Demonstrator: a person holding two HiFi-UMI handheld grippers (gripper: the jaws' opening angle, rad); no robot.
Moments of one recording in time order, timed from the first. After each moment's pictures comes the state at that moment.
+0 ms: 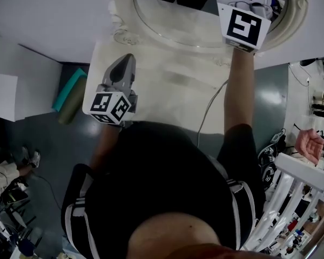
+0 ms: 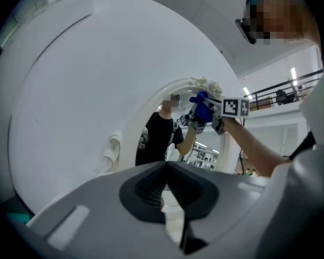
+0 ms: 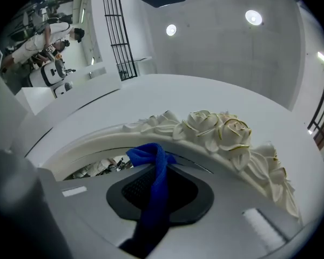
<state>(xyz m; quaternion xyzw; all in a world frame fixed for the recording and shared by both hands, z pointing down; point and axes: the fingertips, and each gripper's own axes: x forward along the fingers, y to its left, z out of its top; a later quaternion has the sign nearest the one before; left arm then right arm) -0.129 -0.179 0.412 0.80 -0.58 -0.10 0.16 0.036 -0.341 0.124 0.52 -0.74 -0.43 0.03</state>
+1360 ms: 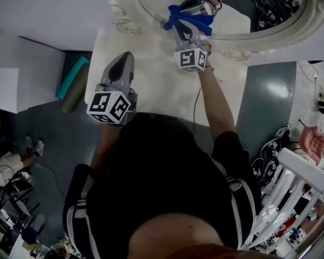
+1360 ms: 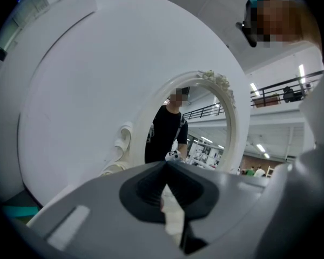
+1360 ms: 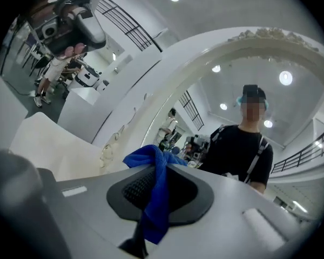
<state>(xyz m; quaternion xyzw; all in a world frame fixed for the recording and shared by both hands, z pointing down) -0.141 -0.176 0.440 0.78 -0.59 -0.07 0.19 -0.019 -0.344 0.531 0.37 -0.85 -0.30 0.22</state>
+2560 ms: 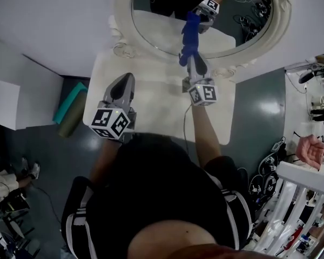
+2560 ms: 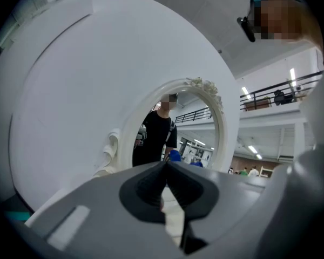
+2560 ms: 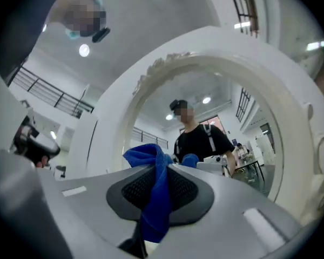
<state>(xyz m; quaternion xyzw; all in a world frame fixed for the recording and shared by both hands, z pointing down) -0.127 -0.157 0.424 0.80 -0.57 -0.09 0.17 0.083 -0.287 0.458 0.48 -0.87 -0.01 -0.13</state>
